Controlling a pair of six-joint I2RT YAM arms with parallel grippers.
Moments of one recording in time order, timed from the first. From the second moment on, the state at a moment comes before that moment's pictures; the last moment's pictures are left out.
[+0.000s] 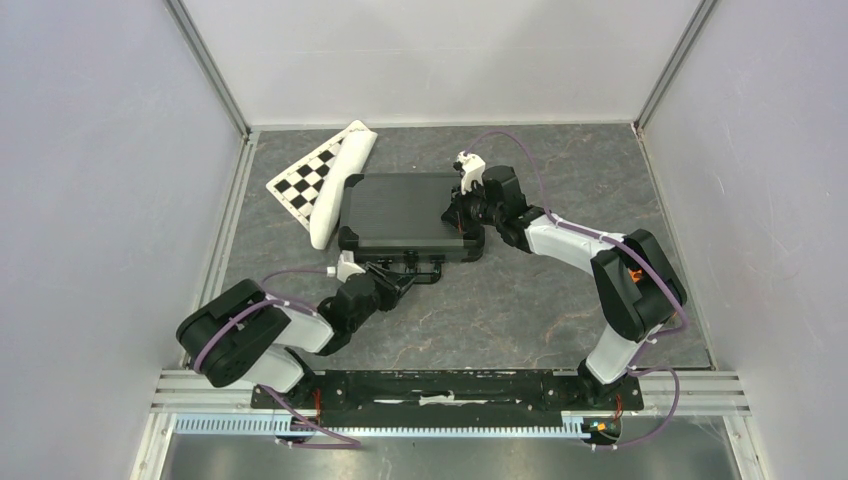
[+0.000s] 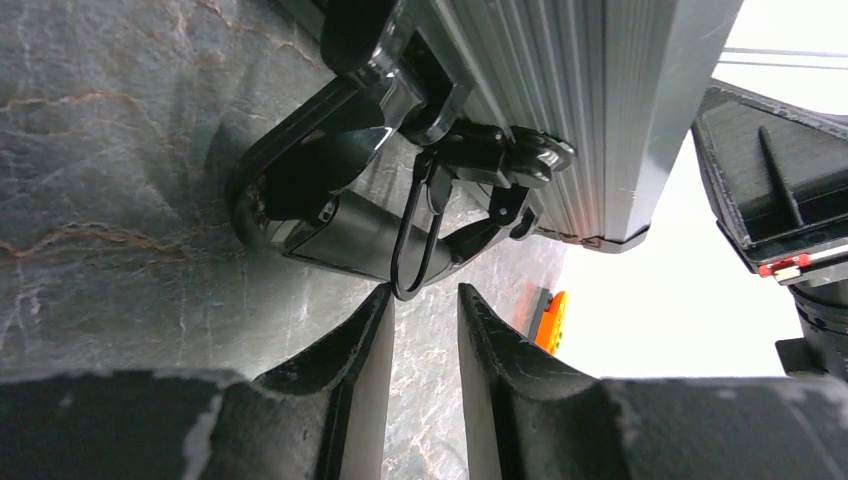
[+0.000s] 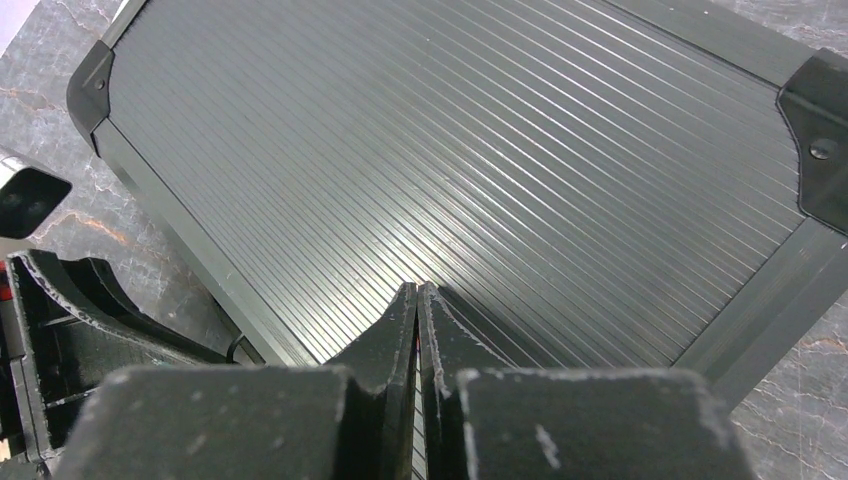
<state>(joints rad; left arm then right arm) -0.75 1.45 0.16 0.84 -0.22 -1.49 0.55 1.72 1.04 0.18 -0.32 0.17</state>
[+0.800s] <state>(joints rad) -0.75 1.43 0.19 0.77 -0.26 -1.50 0.54 1.71 1.02 0.21 -0.33 0.18</state>
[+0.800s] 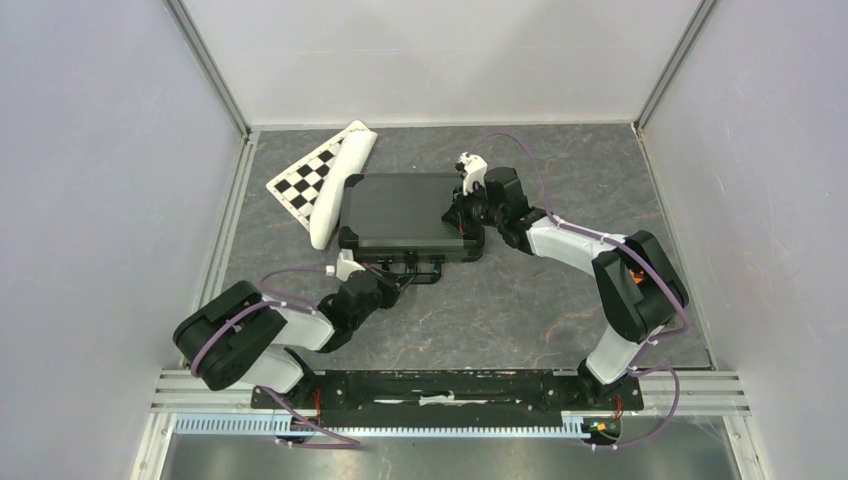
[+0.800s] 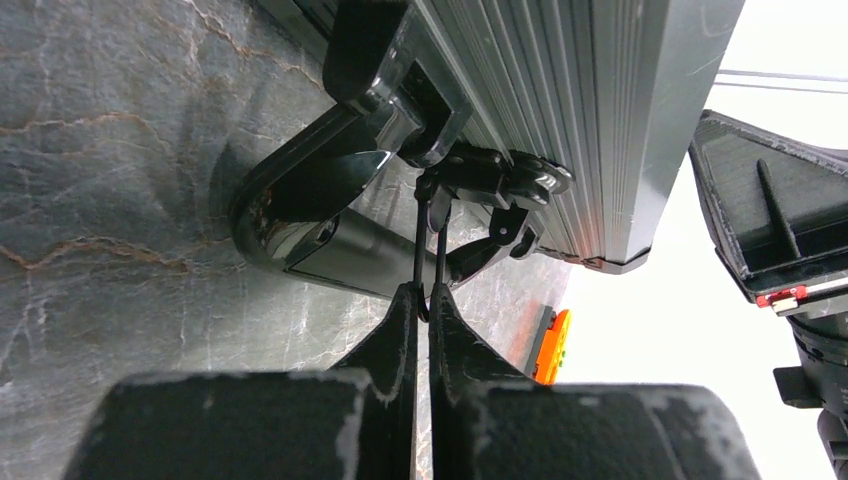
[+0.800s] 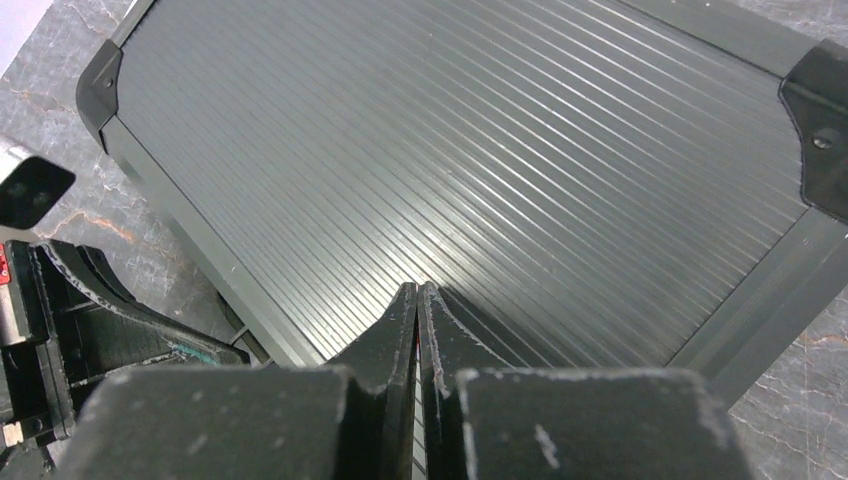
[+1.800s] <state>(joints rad) -0.67 1.29 0.32 0.49 -0.18 -1.41 0.54 1.63 0.99 0.10 -0.37 0.09</state>
